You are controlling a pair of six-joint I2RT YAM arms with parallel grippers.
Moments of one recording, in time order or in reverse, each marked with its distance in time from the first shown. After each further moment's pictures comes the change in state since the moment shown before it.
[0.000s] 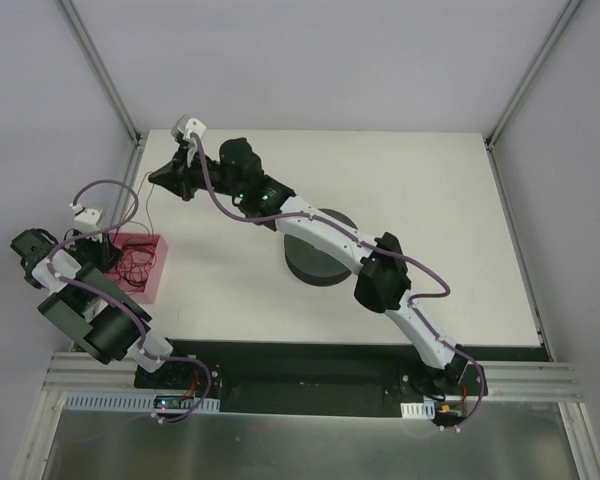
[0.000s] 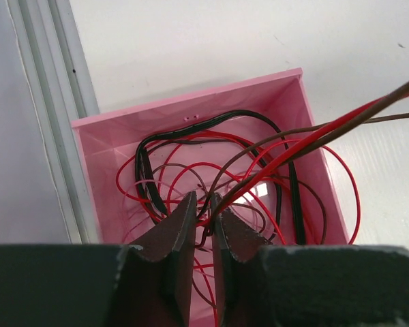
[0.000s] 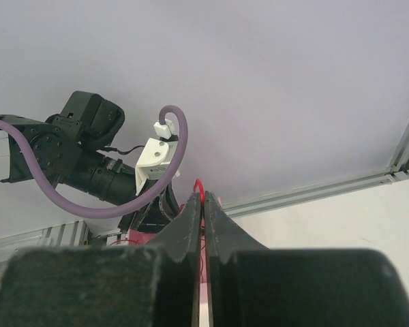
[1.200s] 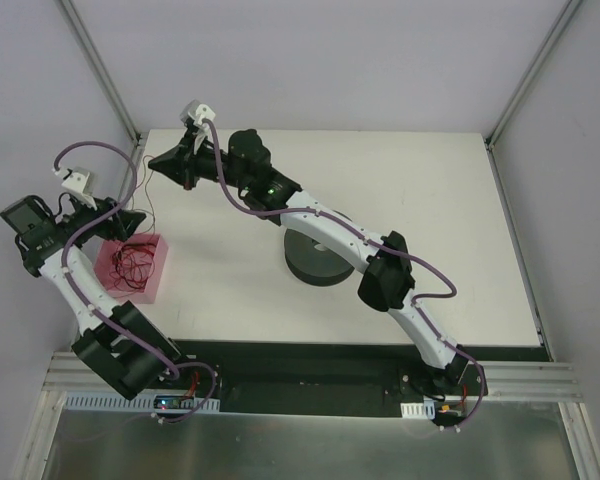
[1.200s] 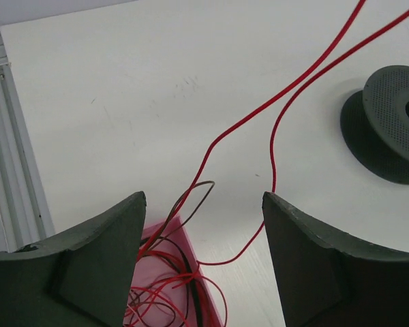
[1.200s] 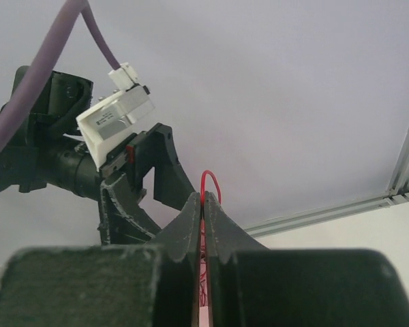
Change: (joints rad) left arm -0.101 -0.245 0.132 -0.010 0.290 -0.397; right arm -0.018 -0.026 0.011 0.055 0.005 0.062
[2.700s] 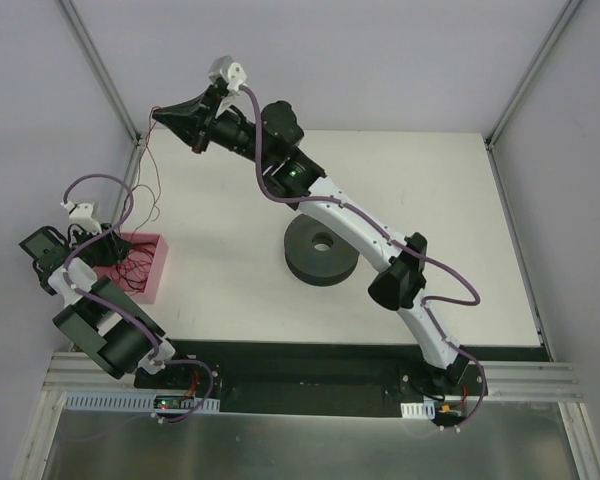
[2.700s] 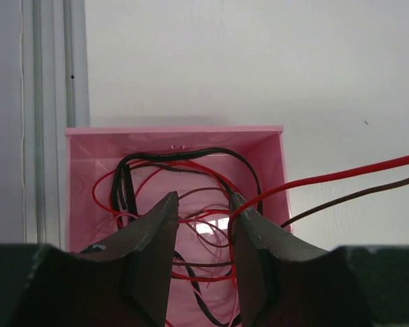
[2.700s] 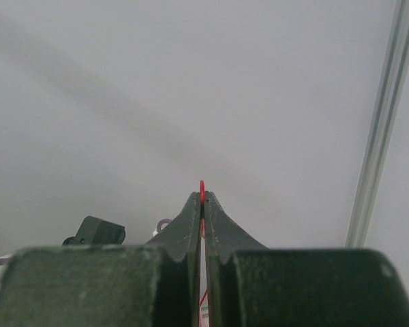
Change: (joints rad) left arm 0.055 0.132 -0.256 0.274 -0.298 -0.043; right arm -0.035 -0.080 0.118 0.053 0.031 -0.005
